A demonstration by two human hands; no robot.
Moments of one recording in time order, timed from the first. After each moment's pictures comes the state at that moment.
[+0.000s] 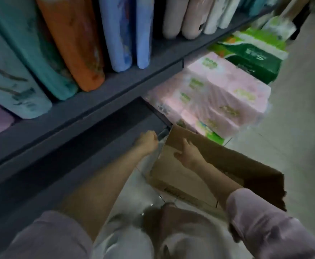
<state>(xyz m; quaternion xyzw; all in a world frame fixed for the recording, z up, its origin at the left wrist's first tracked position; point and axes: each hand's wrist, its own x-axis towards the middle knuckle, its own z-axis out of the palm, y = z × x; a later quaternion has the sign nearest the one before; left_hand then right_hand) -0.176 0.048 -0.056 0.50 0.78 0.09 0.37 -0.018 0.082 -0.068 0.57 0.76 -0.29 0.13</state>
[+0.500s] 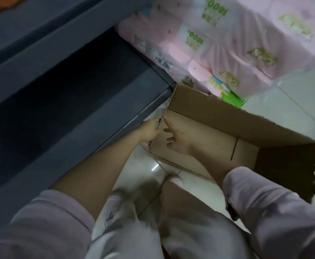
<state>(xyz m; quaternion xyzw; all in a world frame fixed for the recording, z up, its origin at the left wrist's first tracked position) -0.160 0.057 -0.202 0.45 0.68 0.09 0.56 -0.017 0.081 -0.192 0.50 0.68 -0.51 0.15</state>
